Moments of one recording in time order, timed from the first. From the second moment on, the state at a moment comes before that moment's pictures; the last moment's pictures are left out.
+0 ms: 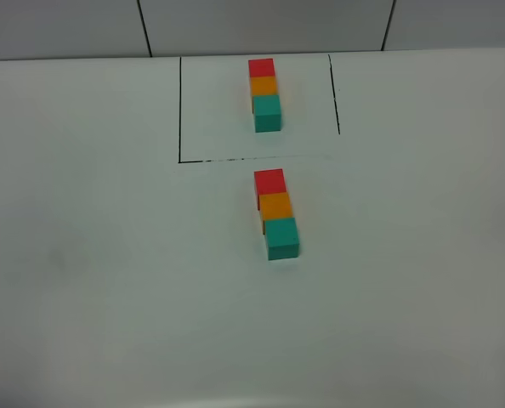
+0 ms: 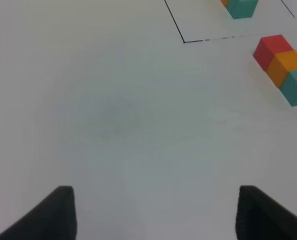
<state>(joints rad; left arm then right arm) -0.07 0.00 -0.51 -0.11 1.05 0.11 0.19 -0.01 -0.50 -0.10 1.08 0.13</state>
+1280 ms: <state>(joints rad) -0.07 0.00 -0.51 -0.11 1.05 0.11 0.00 -0.01 -0.50 -0.09 1.08 0.12</state>
